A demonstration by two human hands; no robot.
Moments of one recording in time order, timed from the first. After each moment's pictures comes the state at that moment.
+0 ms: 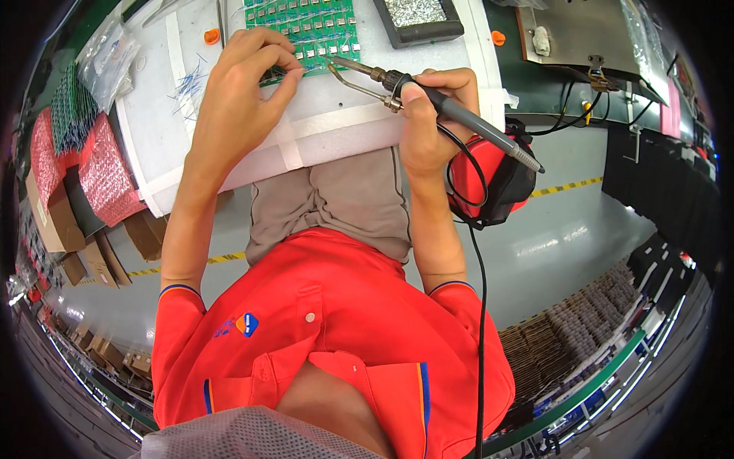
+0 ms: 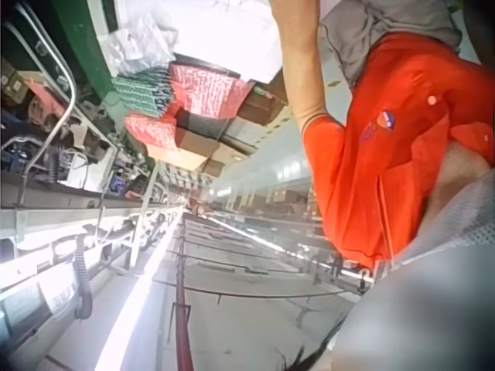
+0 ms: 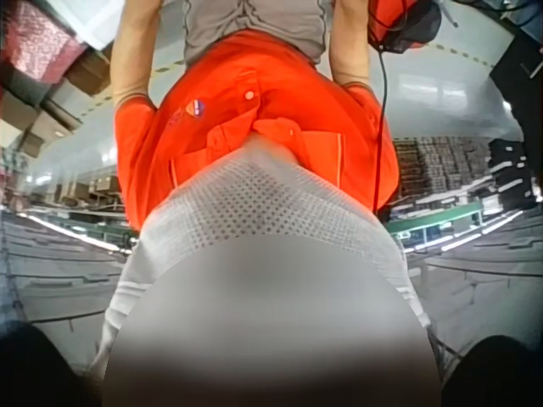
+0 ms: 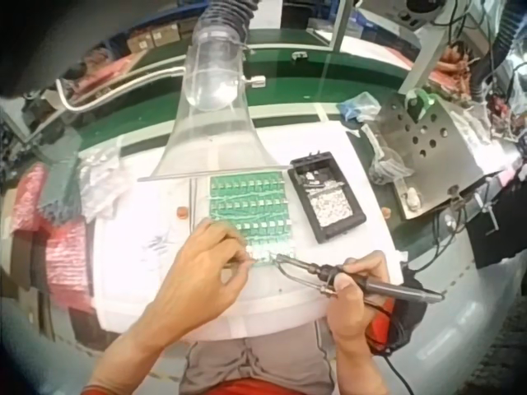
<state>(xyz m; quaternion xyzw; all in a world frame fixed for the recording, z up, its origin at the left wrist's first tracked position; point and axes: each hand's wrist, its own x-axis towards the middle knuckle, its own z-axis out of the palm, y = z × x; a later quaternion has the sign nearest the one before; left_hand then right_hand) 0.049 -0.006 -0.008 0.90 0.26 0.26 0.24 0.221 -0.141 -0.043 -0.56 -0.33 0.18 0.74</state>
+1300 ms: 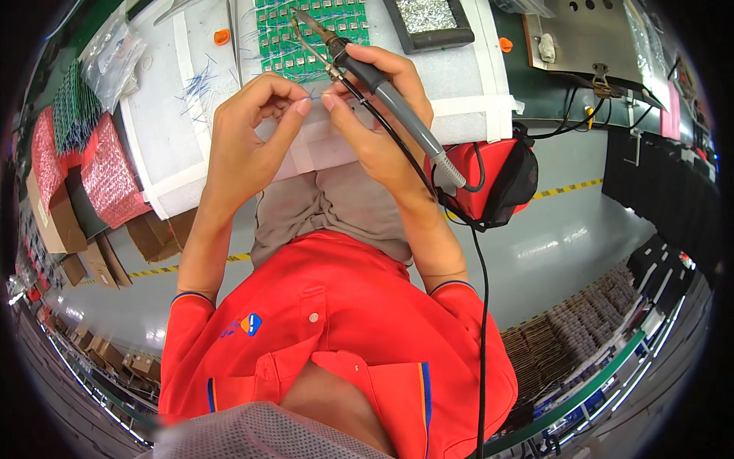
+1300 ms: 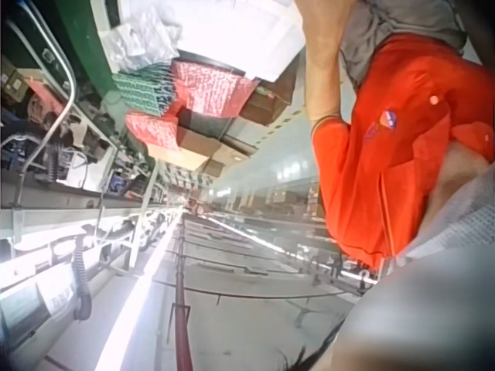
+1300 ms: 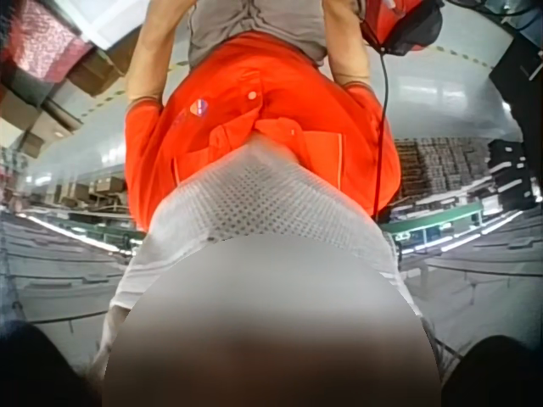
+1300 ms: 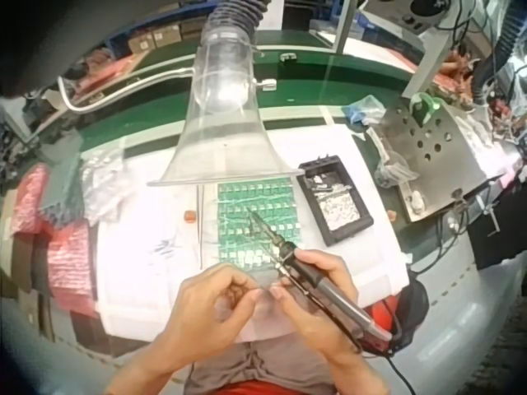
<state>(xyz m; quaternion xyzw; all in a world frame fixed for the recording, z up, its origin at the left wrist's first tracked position) 0.032 -0.039 -0.005 0.74 0.32 0.30 0.51 0.182 -0.122 -0.026 -0.57 -0.42 0.31 0.64</state>
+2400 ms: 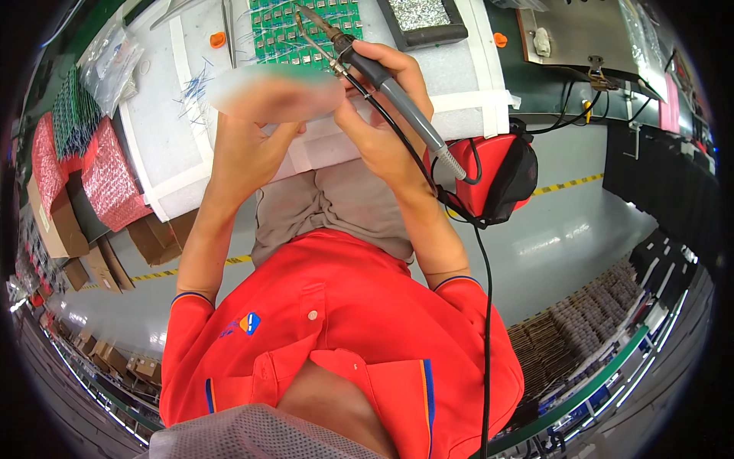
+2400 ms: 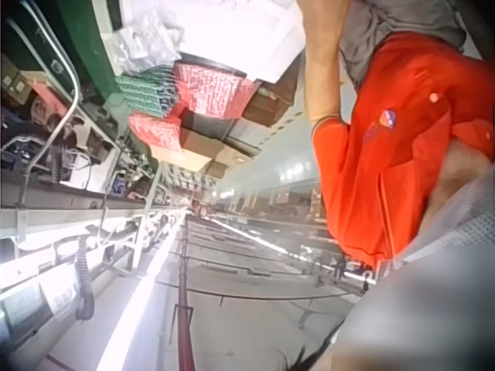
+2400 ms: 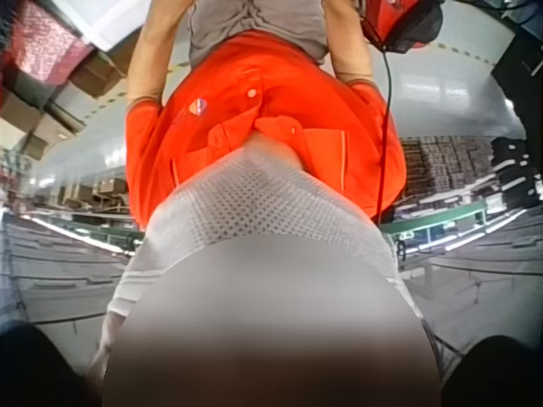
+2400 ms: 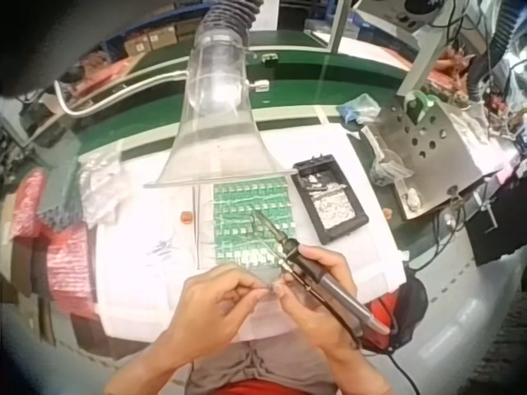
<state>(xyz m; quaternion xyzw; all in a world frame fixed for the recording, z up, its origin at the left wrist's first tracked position) 0.039 -0.040 -0.011 0.73 0.31 0.30 0.54 0.187 -0.123 -0.033 -0.52 -0.42 0.31 0.68</state>
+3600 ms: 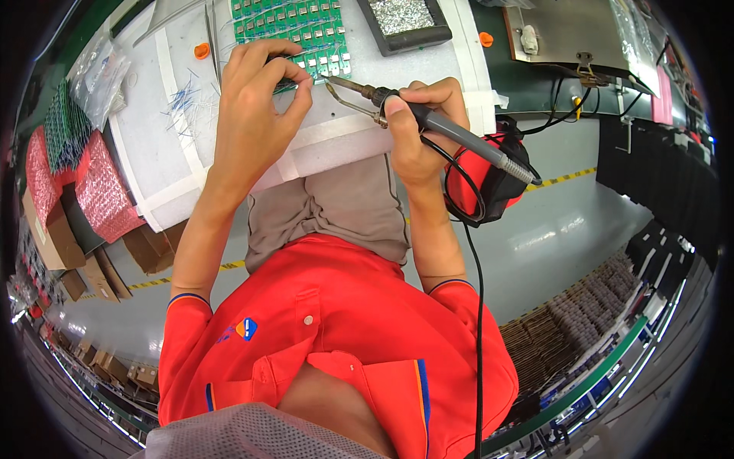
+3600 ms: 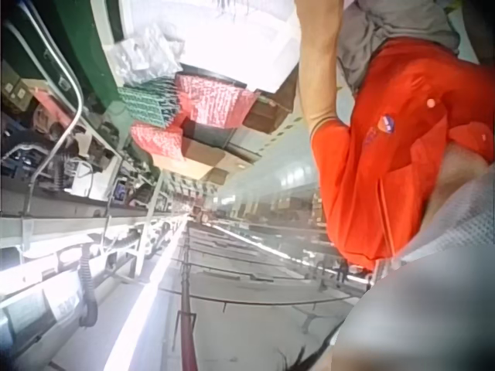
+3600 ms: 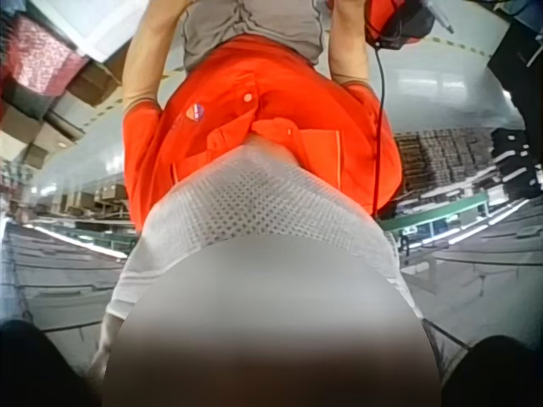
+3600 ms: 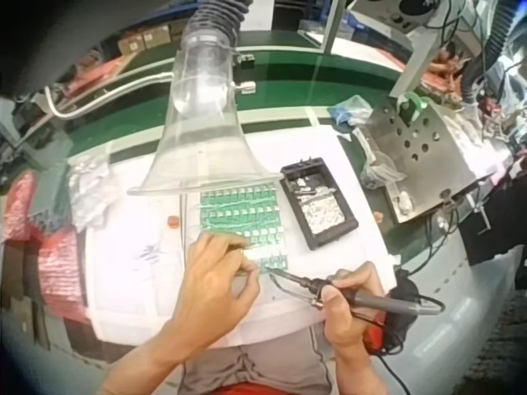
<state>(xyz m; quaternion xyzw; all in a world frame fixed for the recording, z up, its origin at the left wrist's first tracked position) 0.066 -0.020 -0.023 0.87 0.28 0.33 0.24 0.216 -0.141 -0.032 -0.56 -0.36 0.19 0.72</state>
